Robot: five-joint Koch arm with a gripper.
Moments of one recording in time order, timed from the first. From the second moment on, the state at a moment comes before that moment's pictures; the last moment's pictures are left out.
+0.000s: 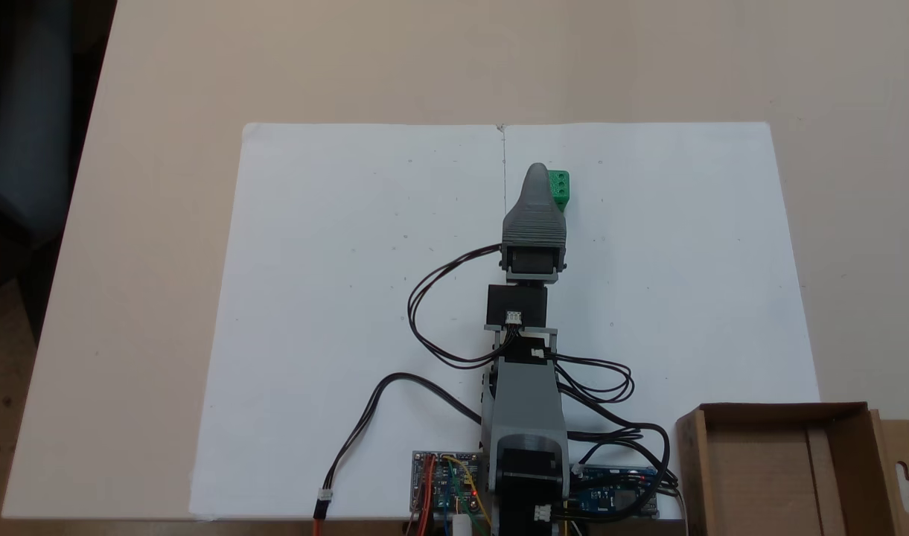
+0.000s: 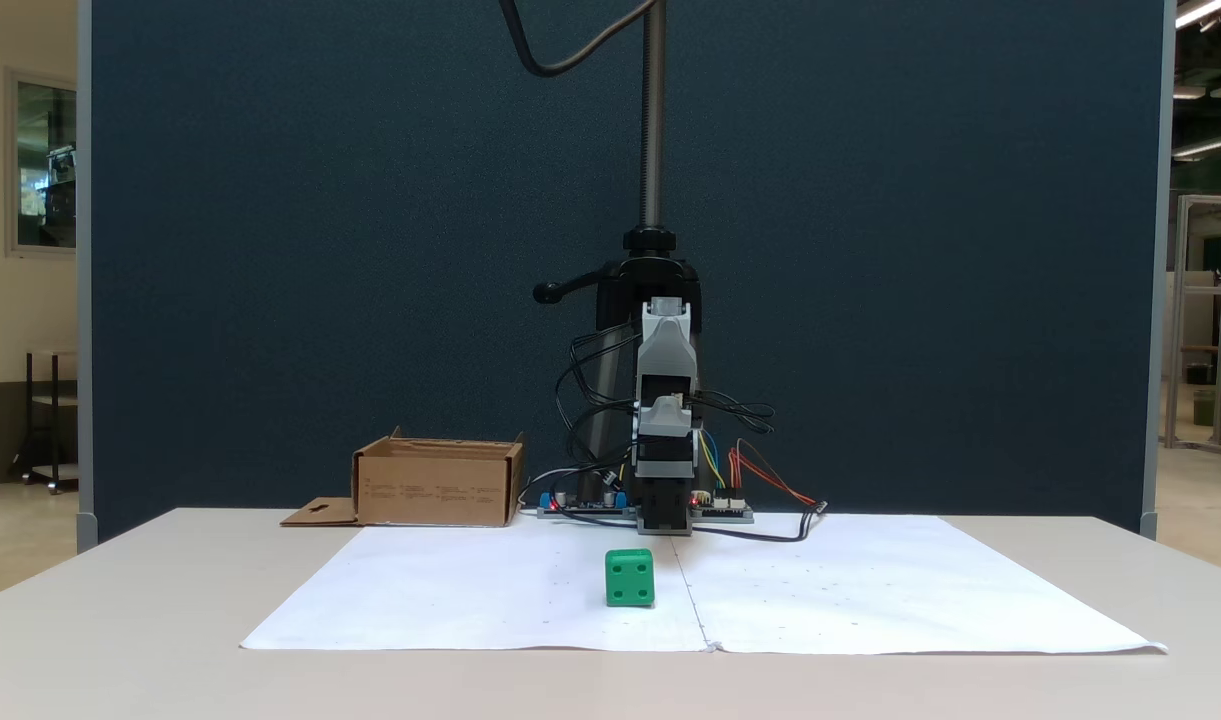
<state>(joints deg) 3.2 129.4 175.7 -90.6 -2.1</state>
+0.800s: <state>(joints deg) 4.0 129.4 130.3 -14.0 -2.1</state>
